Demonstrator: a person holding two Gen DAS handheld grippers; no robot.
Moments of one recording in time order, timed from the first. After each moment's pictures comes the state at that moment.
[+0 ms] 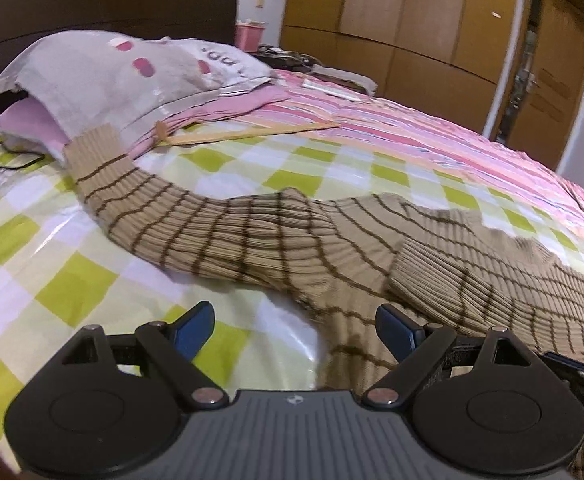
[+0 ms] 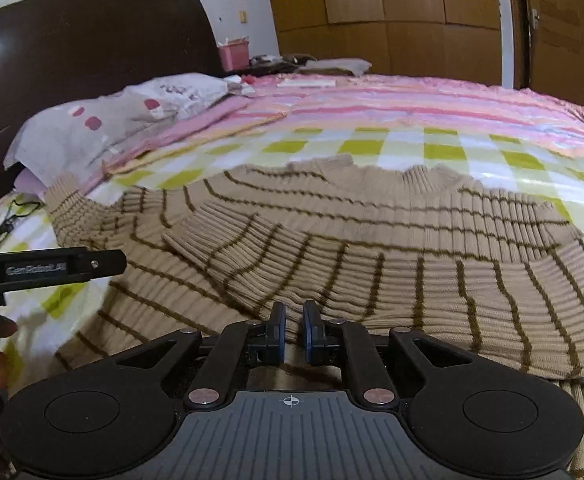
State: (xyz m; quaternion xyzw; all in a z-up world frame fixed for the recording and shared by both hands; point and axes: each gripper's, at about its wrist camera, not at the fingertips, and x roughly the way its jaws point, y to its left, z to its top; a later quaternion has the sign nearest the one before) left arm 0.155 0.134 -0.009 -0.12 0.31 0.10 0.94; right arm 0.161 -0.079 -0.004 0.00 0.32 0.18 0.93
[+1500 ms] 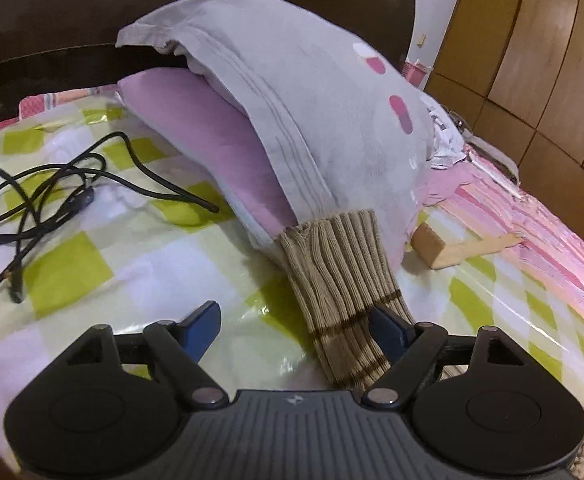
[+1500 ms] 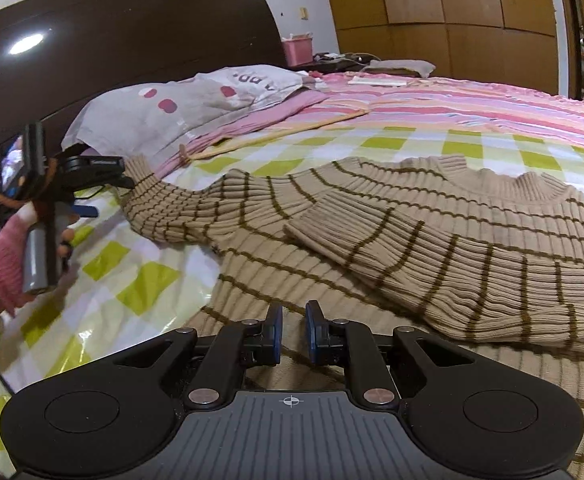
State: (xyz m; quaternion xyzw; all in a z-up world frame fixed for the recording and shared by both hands) left arm 0.226 0.366 -0.027 -0.23 0.27 0.26 0.90; right arm 0.147 -0.009 -0.010 -0.01 0.33 0.25 0.91
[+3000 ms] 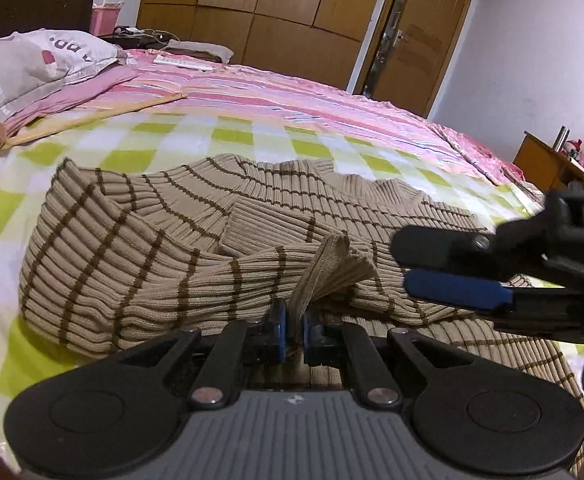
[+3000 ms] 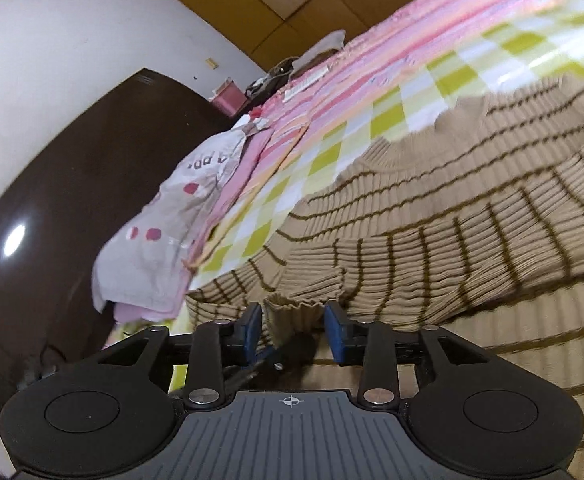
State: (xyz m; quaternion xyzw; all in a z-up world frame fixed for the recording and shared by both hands) left arm 0.163 0.102 -0.011 -0.11 0.34 -0.13 0.93; right arm 0.169 -0.096 0.016 0.30 0.36 0.21 0.85
